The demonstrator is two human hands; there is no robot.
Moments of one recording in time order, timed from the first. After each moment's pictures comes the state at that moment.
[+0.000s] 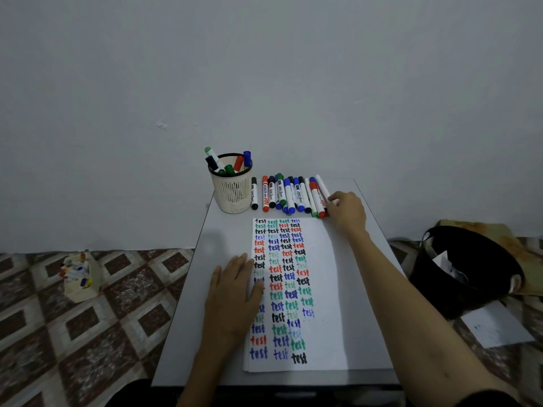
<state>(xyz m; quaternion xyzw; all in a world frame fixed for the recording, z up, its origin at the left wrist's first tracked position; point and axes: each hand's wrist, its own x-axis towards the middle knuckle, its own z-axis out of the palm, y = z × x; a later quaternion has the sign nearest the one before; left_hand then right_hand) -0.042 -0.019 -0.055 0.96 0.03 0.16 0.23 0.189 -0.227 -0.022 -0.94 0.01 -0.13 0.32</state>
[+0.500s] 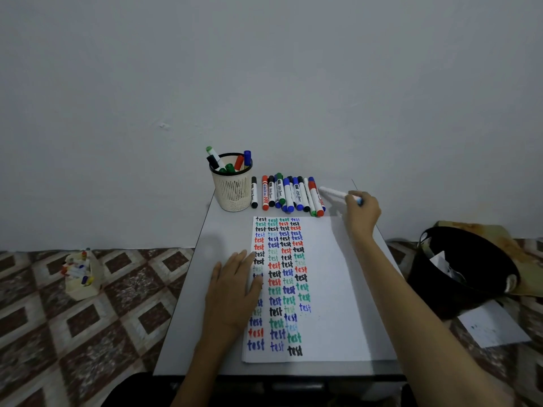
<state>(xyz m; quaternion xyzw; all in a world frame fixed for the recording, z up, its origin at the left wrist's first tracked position) -0.043 -0.020 -0.056 0.96 0.03 0.17 0.24 0.162 -0.243 -0.019 -0.76 0.10 -0.24 0.60</state>
